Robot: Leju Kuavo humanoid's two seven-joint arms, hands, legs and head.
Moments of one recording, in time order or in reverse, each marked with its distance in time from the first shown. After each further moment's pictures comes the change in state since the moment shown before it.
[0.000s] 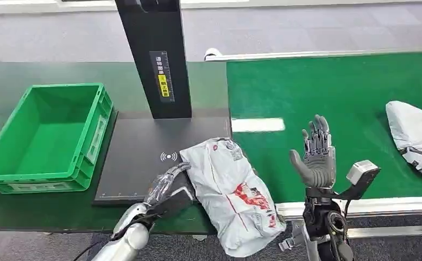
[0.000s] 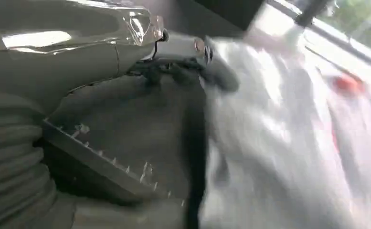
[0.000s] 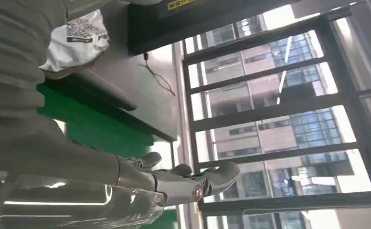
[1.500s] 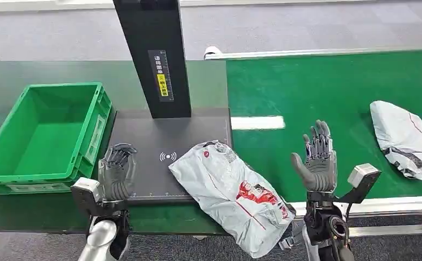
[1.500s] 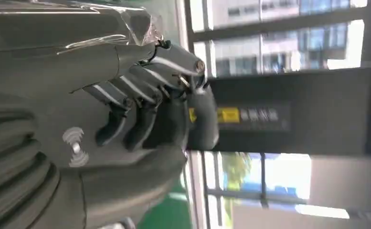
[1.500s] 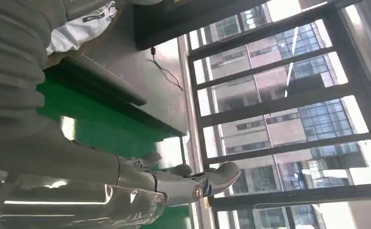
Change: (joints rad) left arm 0.135 -0.028 0.161 -0.396 0.660 0.002 -0.335; right arm 0.021 0.003 -0.018 -0.008 -0.010 -0.005 0.014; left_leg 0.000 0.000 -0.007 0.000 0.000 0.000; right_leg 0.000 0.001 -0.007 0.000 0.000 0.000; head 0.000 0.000
